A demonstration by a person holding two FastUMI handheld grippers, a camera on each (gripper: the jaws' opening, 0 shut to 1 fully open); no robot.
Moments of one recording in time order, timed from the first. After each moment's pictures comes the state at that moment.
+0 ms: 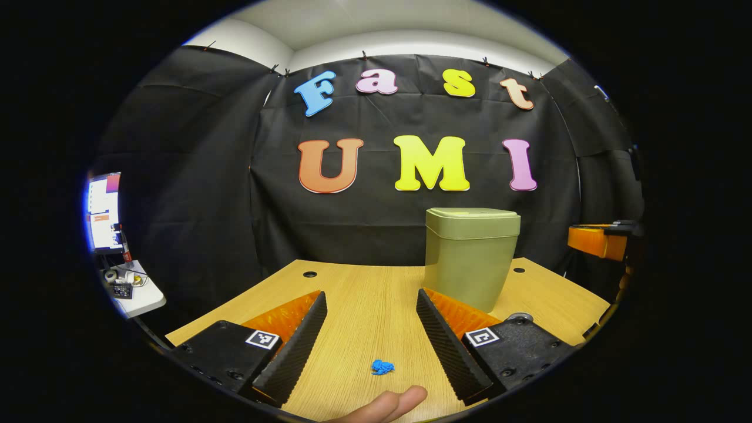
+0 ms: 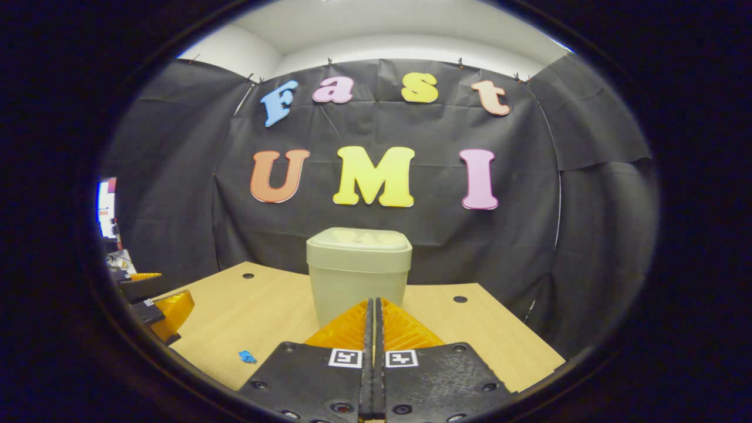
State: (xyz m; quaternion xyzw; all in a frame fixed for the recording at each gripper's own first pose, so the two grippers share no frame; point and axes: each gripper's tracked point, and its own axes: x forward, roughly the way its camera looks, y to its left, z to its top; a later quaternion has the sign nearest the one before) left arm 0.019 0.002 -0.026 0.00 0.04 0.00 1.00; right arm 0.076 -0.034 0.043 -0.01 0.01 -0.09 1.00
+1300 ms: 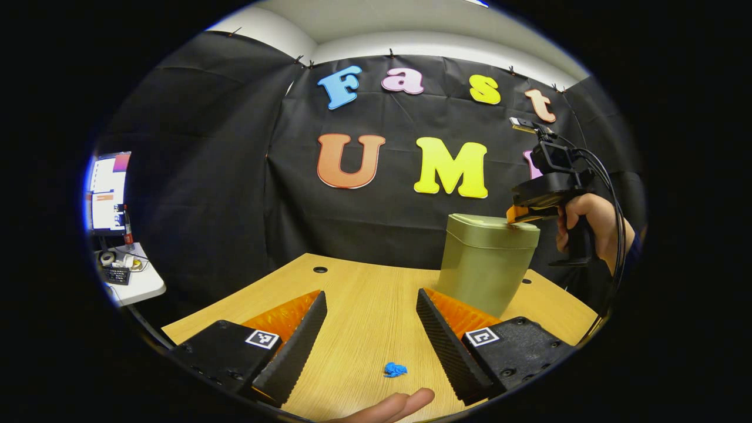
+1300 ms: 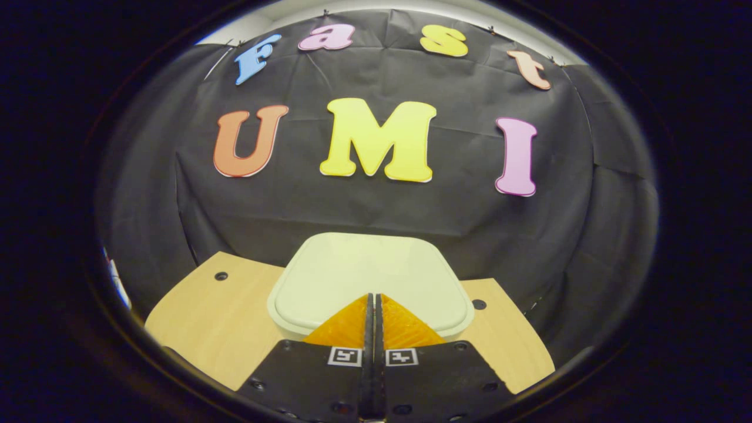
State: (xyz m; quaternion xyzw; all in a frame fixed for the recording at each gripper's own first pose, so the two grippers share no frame) left arm 0.030 0.038 -0.031 -0.05 0.05 0.03 1.00; right arm 0.281 -0.021 0.085 -0.01 0.13 -0.11 0.98
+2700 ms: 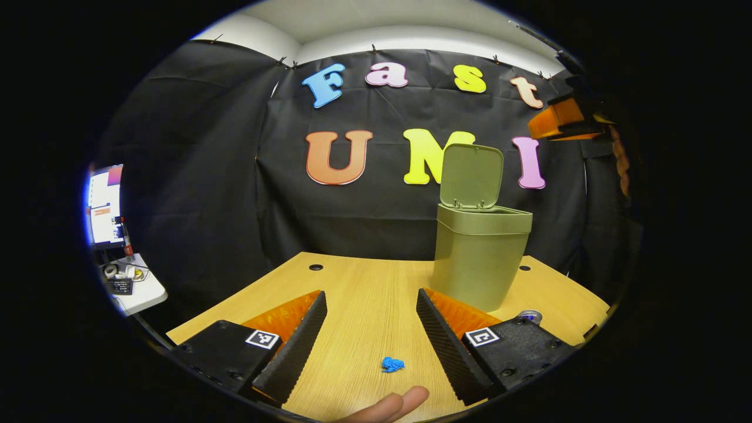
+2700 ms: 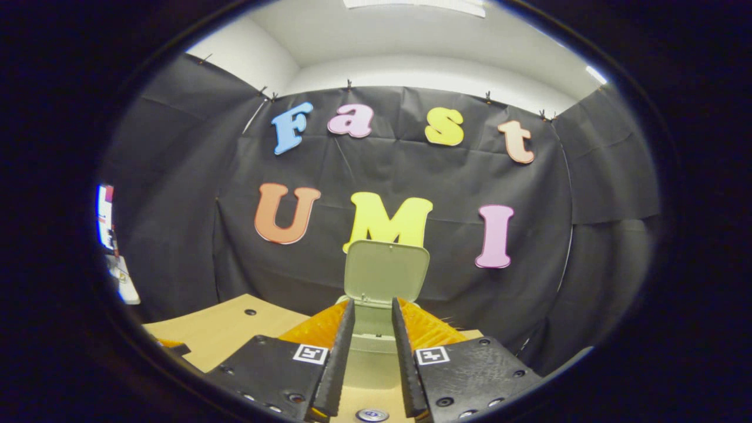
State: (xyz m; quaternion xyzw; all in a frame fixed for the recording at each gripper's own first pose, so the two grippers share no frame) left arm 0.027 0.024 -0.037 -0.01 0.06 0.01 1.00; right arm 0.095 0.036 0.195 -0.05 -0.06 -0.07 0.99
